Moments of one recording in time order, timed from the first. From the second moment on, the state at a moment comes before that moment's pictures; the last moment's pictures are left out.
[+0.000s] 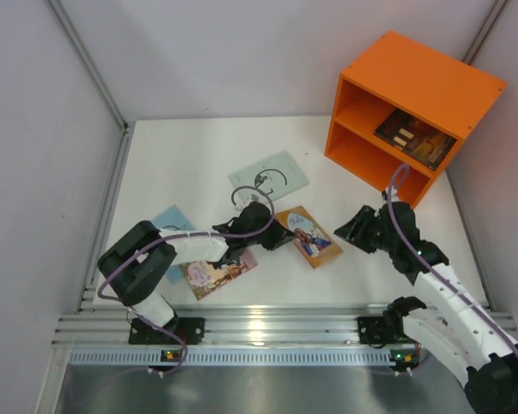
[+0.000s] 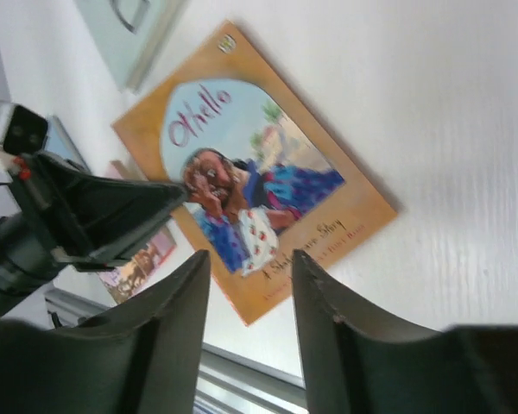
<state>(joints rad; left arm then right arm) -0.83 1.64 0.73 0.29 0.04 -1.44 0.32 0.76 0.49 -0.39 -0.19 0.83</state>
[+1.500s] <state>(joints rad) -0.78 1.35 1.05 -0.31 -0.02 -1.30 1.33 1.05 0.76 -0.31 0.82 -0.05</state>
